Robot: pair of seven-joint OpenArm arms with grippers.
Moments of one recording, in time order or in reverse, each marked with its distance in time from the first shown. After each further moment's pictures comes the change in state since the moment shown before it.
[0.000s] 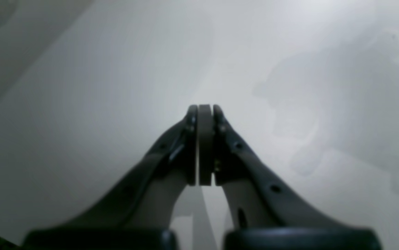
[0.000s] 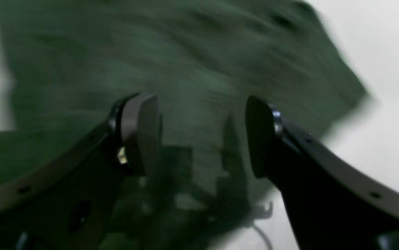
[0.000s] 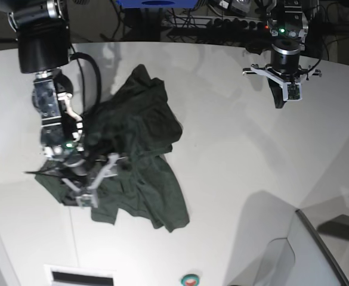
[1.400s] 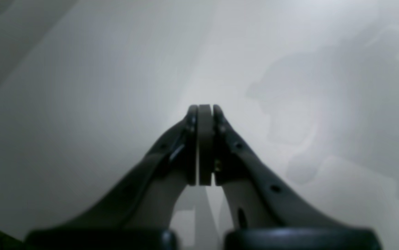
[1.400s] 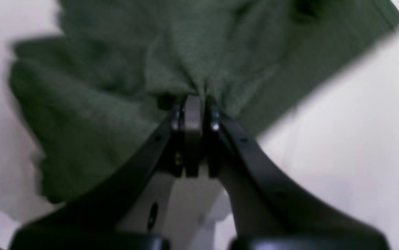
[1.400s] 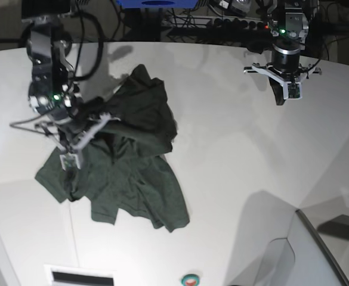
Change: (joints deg) left arm -0.8 -0.3 -0.2 -2.6 0.0 0.0 0.0; right arm -17.7 -2.1 8.0 20.9 0.0 0.6 -9.9
